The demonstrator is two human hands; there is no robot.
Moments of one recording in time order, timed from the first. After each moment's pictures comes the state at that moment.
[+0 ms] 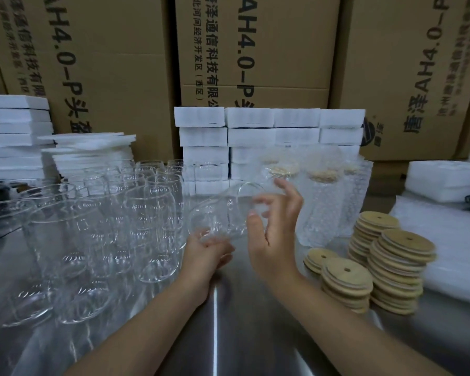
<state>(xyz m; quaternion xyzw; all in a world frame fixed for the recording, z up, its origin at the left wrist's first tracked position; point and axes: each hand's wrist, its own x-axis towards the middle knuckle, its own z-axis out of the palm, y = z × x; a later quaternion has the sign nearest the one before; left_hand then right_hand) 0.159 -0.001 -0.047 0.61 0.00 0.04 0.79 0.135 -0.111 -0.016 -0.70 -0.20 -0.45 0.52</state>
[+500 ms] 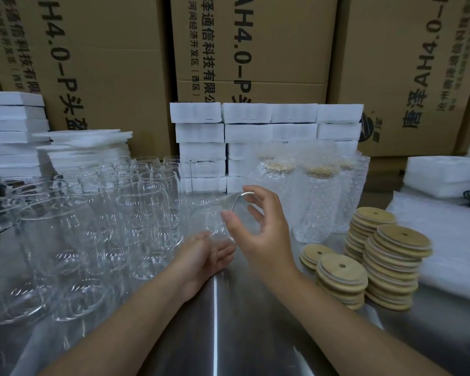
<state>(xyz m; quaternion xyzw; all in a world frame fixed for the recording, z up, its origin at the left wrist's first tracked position) 0.157 0.001 -0.043 0.54 0.02 -0.11 0.84 0.141 -0.118 -0.023 -0.69 -0.24 -0.38 0.57</state>
